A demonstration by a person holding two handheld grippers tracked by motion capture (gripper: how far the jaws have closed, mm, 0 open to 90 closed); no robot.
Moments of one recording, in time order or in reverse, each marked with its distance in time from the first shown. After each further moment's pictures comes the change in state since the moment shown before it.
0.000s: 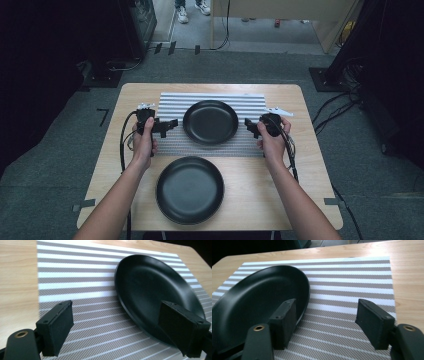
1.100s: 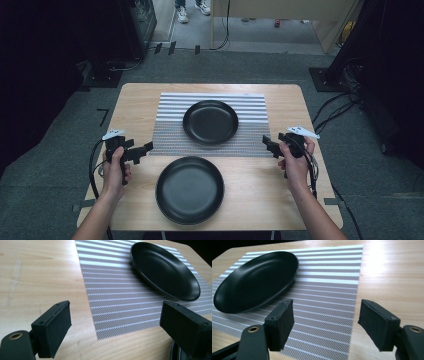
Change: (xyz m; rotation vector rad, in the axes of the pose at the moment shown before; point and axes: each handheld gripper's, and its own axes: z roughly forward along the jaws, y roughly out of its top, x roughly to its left) left arm 0.040 -0.071 -0.082 -0.072 0.003 -0.024; right arm -0.034 -0.040 -0.074 -0.013 0.005 -0.014
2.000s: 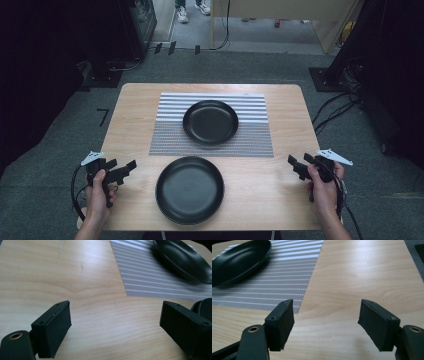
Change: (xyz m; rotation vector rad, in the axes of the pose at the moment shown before) left arm 0.033 -0.057 -0.044 -0.021 0.068 -0.080; right arm -0.056 -0.052 -0.067 0.002 -0.066 0.058
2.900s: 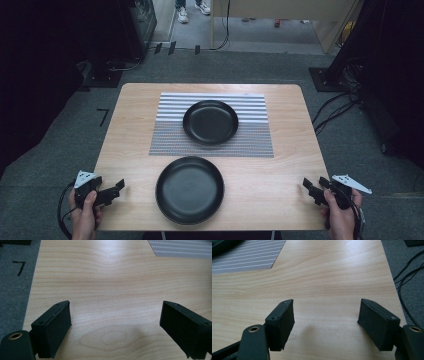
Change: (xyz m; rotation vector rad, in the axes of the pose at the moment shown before) left arm 0.013 -0.043 -0.031 0.044 0.161 0.149; right arm -0.032 -0.058 -0.045 0.045 -0.063 0.038
